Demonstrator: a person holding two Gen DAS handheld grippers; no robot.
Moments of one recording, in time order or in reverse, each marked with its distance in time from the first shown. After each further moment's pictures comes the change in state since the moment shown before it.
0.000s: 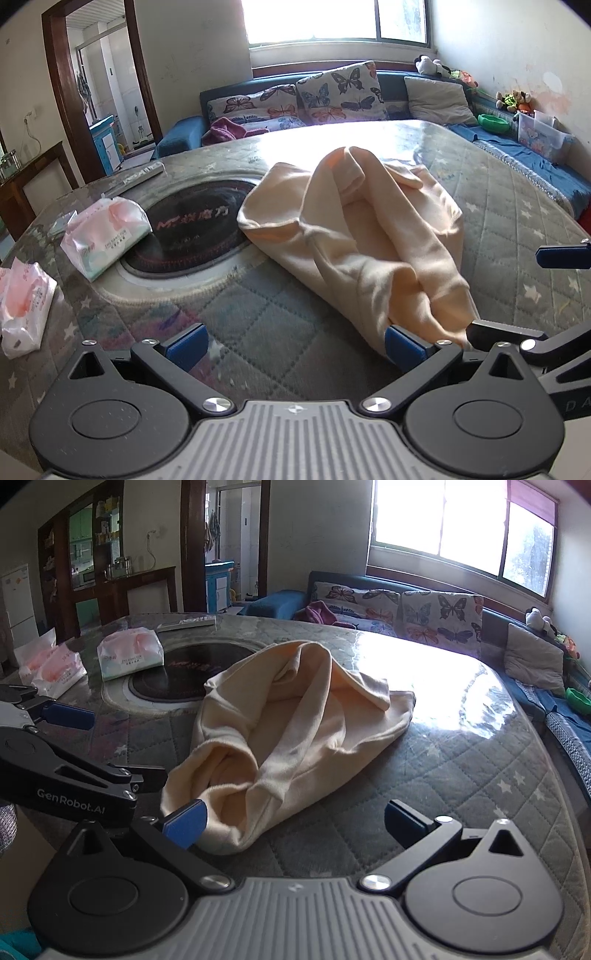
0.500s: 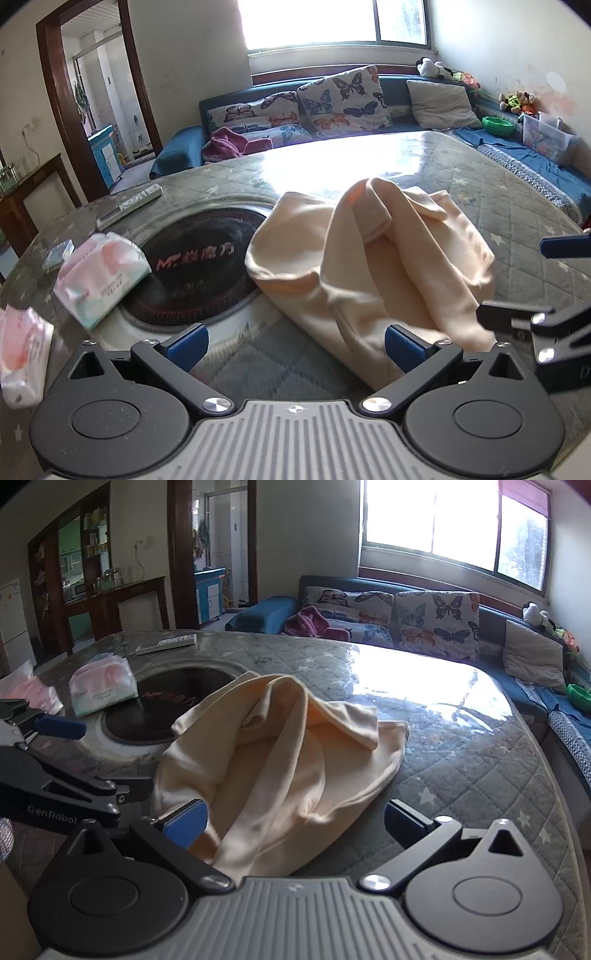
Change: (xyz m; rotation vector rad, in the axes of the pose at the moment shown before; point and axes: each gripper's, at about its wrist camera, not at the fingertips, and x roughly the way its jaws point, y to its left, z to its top) left arm 0.038 0.011 0.048 0.025 -0.012 0.014; right arm 0.040 -0.030 0.050 0.039 -0.009 -0.003
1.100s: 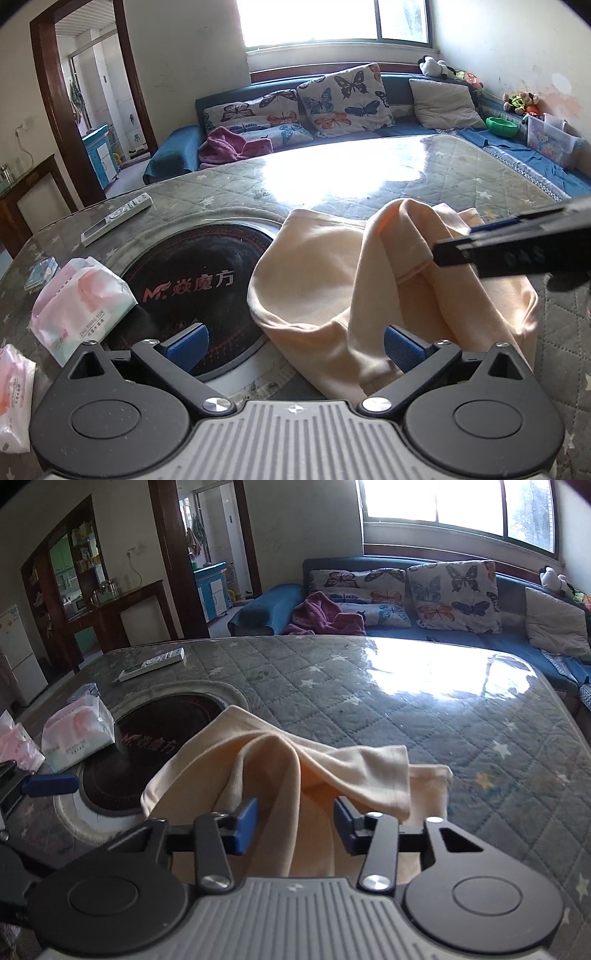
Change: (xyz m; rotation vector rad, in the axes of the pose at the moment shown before) left arm 0.049 0.013 0.029 -0.002 0.011 -0.016; right arm 0.099 -0.022 0.066 0.092 0.058 0.098
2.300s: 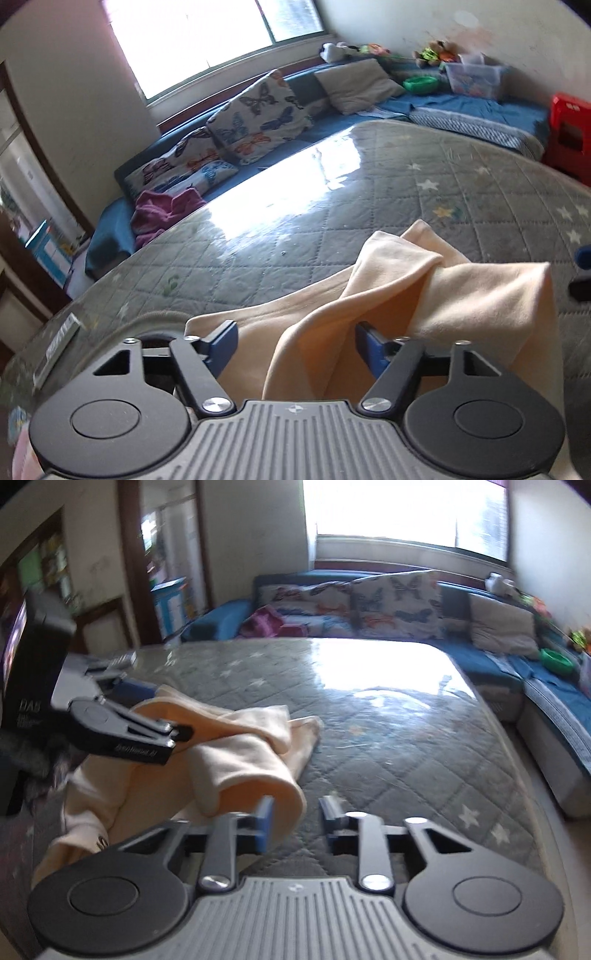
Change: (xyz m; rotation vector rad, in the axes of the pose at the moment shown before) left arm 0.069 -0.083 0.056 0.378 -0.061 -0.091; right arm -0.075 -0.063 -0.064 0.013 -0.047 -0.151
